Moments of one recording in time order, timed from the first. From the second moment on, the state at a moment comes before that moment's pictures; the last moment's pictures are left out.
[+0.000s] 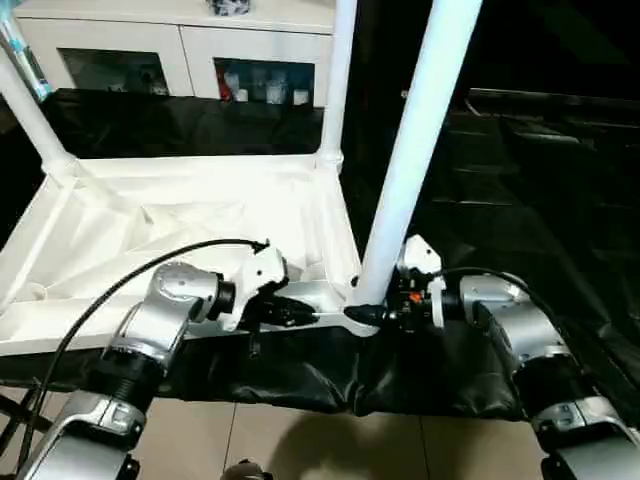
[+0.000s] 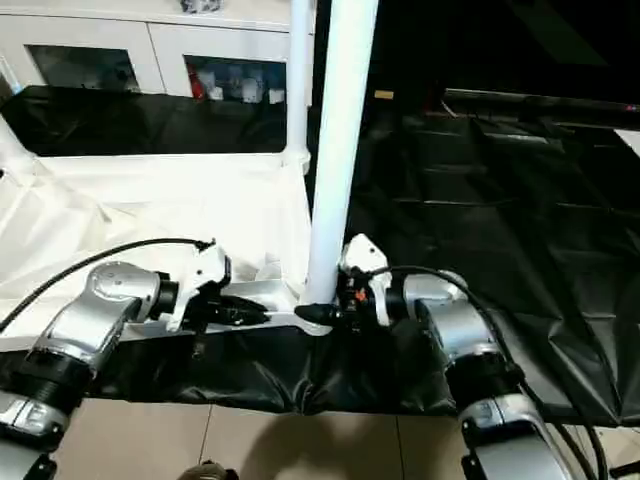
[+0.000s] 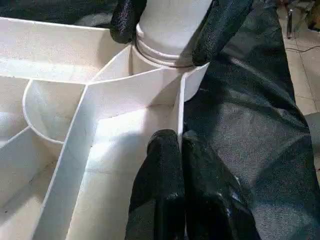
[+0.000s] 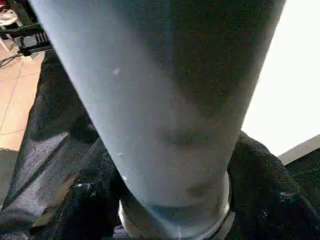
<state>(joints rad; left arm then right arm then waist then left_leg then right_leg) -0.51 0.37 -0.22 0.49 0.00 0.14 -1.27 -0.51 -0.28 0.16 0.59 0.09 0.10 1.20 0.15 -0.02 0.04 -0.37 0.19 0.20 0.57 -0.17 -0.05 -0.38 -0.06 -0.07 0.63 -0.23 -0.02</state>
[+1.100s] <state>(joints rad) -0.57 0.23 -0.19 0.59 0.09 0.12 -0.96 -0.59 -0.13 0.03 0.80 0.03 -0.03 0.74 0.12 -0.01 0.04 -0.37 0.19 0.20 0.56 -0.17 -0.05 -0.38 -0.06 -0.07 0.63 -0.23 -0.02</state>
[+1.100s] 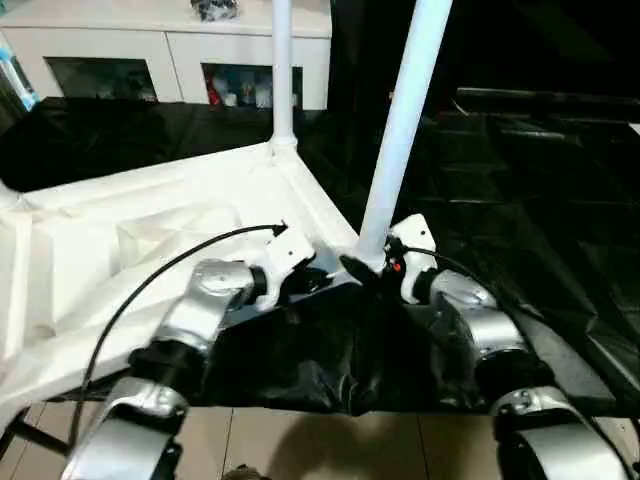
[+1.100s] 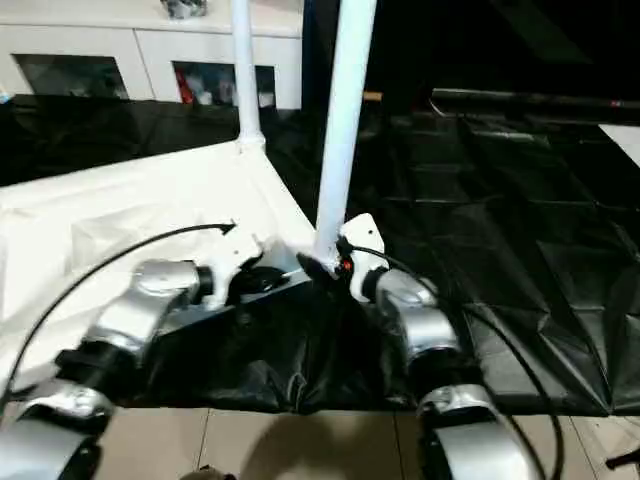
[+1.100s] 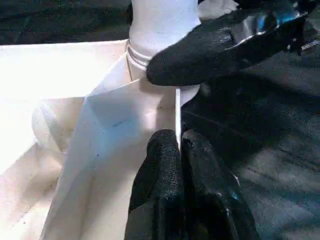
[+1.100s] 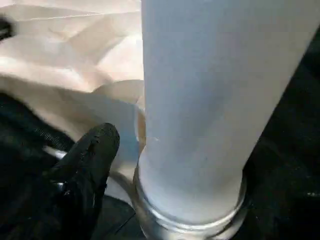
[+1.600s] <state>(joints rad) -0.51 0.32 -0.22 0.50 0.03 0.11 -1.22 -0.55 -0.28 0.12 0.68 0.09 0.06 1.21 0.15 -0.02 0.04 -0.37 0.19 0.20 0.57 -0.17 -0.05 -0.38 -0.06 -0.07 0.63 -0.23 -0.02</state>
